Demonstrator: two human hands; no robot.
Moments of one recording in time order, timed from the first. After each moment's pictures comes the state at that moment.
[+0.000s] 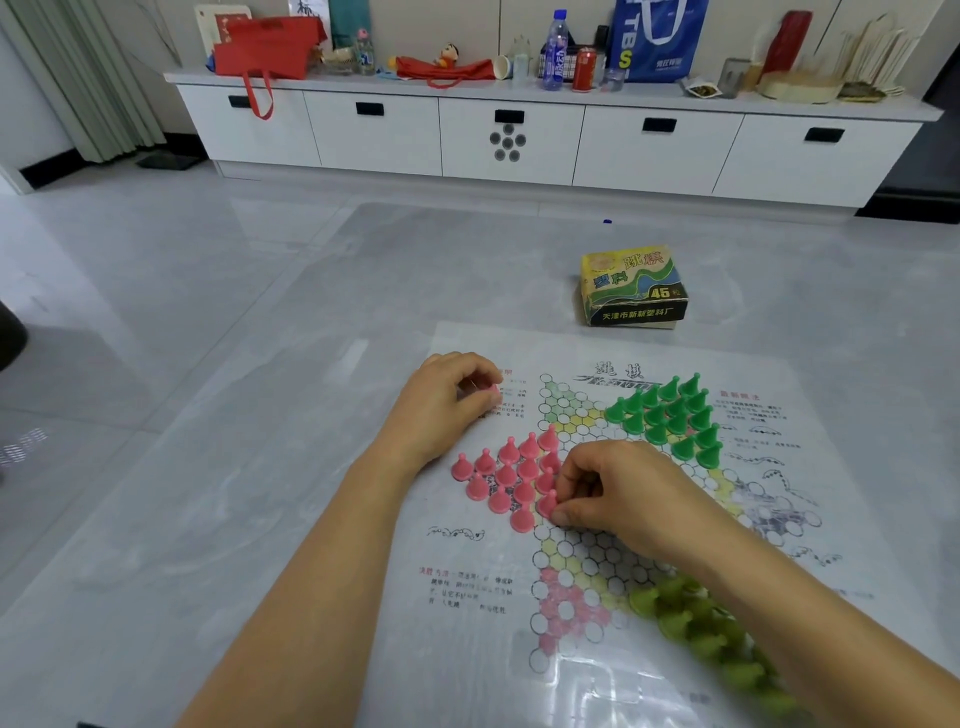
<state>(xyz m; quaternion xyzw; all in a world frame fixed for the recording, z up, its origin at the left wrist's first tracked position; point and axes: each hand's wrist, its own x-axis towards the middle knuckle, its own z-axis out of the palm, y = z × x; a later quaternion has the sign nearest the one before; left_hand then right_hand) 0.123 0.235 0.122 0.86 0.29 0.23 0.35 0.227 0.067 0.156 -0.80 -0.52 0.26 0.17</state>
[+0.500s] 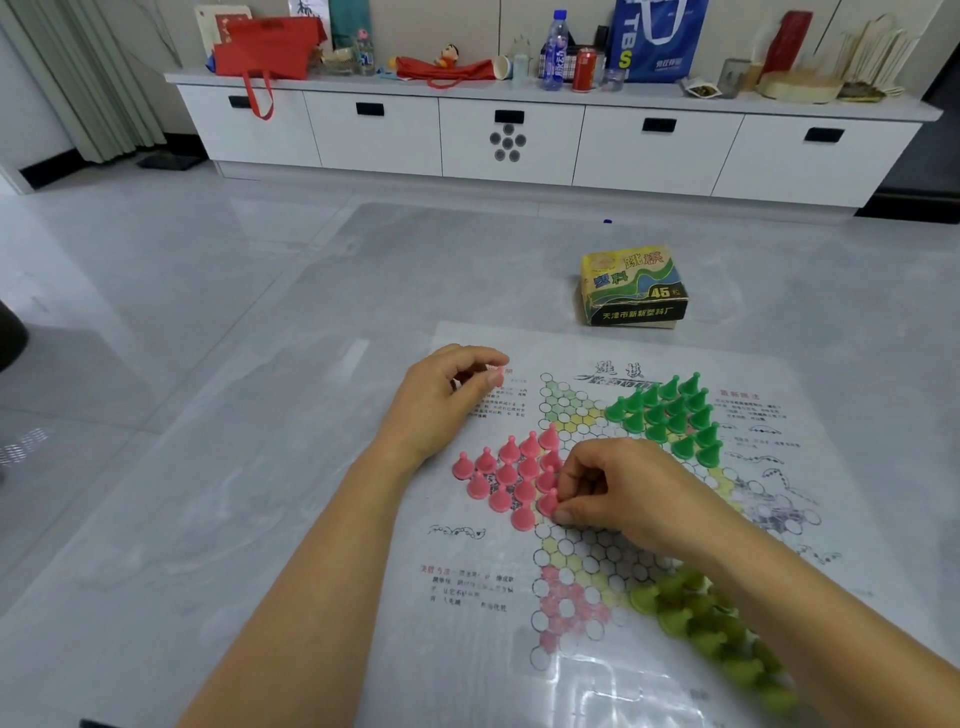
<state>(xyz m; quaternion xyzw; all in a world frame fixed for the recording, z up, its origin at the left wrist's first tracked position) 0.122 0.231 0.126 0.80 0.28 0.29 0.44 0.231 0.067 0.155 -0.79 -0.51 0.28 0.19</state>
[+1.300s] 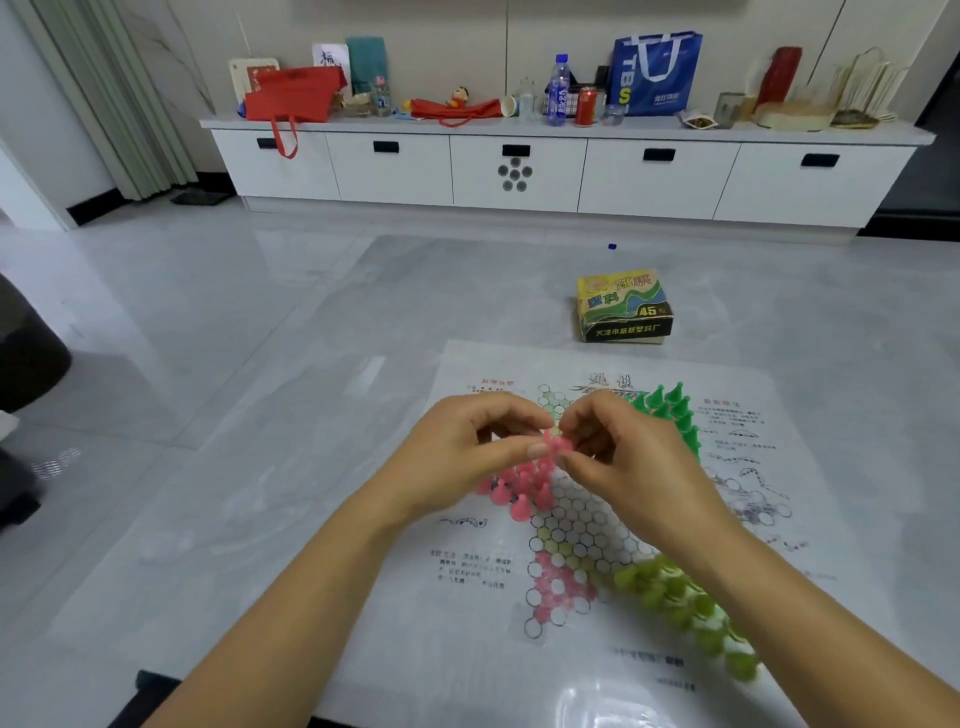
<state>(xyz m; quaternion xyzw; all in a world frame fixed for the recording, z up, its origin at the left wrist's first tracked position) 0.086 0.163 0.186 0.83 0.20 0.19 0.48 0.215 0.049 0.178 -0.76 -0.52 0.13 0.38</state>
